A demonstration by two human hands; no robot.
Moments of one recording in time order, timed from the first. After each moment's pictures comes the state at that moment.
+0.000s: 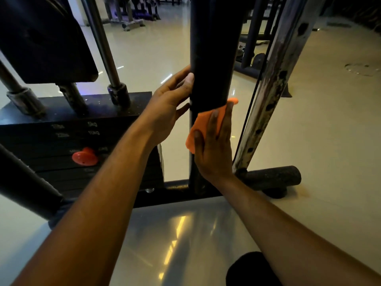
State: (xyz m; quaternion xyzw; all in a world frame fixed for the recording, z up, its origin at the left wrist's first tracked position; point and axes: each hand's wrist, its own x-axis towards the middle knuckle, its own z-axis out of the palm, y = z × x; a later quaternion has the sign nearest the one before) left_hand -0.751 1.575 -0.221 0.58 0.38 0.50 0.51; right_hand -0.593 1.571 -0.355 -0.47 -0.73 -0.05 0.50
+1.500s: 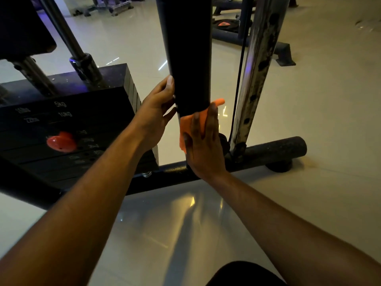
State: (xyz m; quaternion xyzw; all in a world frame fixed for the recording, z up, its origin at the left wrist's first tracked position) left_hand -0.737 1.555 -0.289 0.56 0.45 0.46 0.52; right_hand -0.592 1.548 -0.434 -0.50 -0.74 0.00 0.45
